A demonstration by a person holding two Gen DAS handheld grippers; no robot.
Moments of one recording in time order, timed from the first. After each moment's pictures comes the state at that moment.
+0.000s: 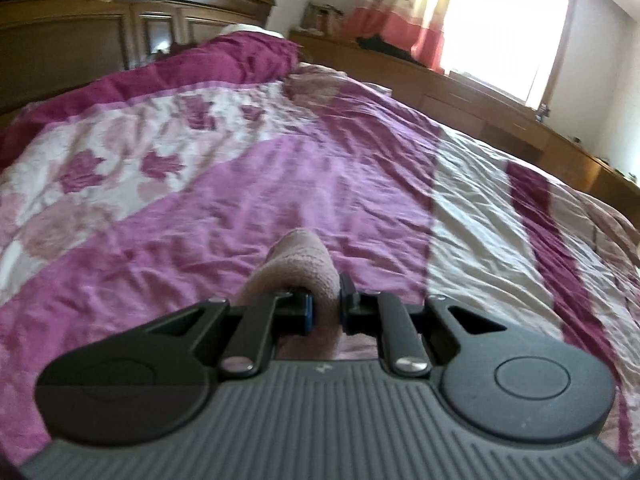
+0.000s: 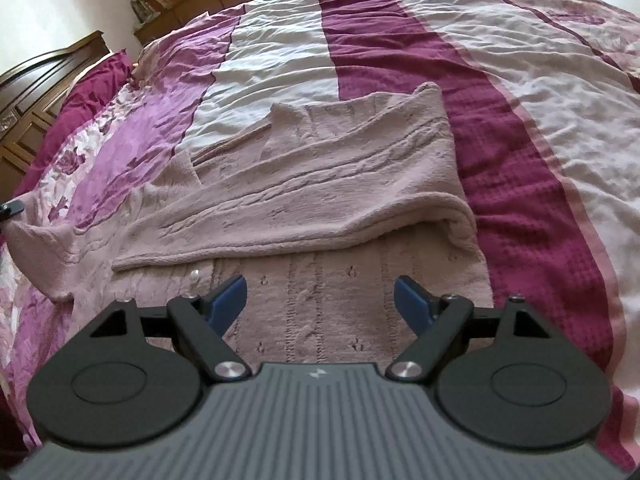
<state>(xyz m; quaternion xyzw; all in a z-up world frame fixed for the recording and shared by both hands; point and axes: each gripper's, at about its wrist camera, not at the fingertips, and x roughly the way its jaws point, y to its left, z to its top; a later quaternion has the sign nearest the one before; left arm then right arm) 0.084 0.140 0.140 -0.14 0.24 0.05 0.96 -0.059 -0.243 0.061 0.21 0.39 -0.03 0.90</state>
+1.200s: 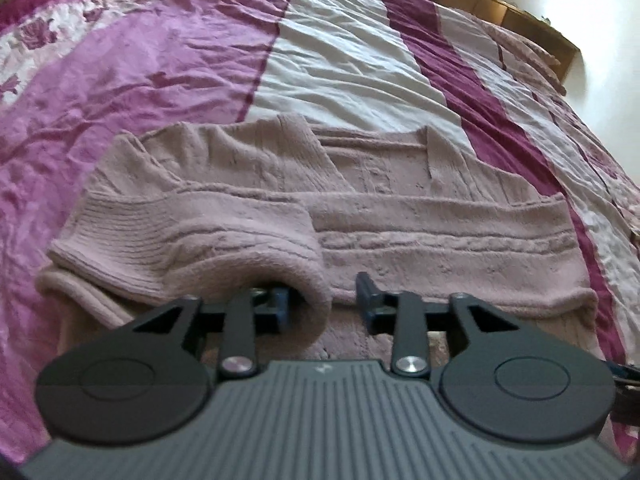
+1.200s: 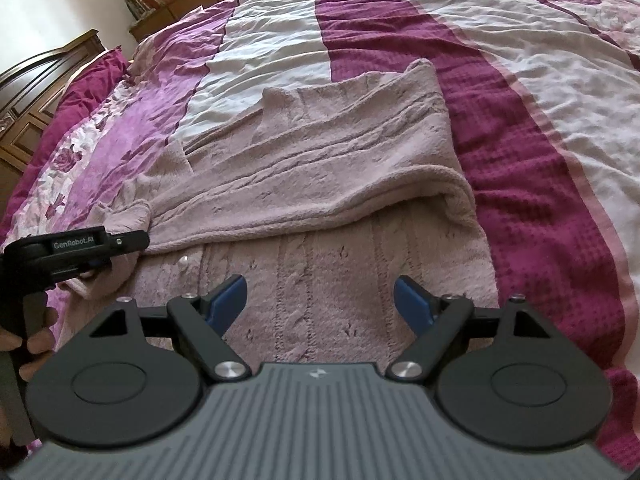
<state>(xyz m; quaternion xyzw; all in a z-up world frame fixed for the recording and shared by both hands) 0.080 -0.001 0.043 -0.05 0.41 -0.12 0.90 -0.058 -0.243 0.044 0.22 0.41 -0.03 0.89</state>
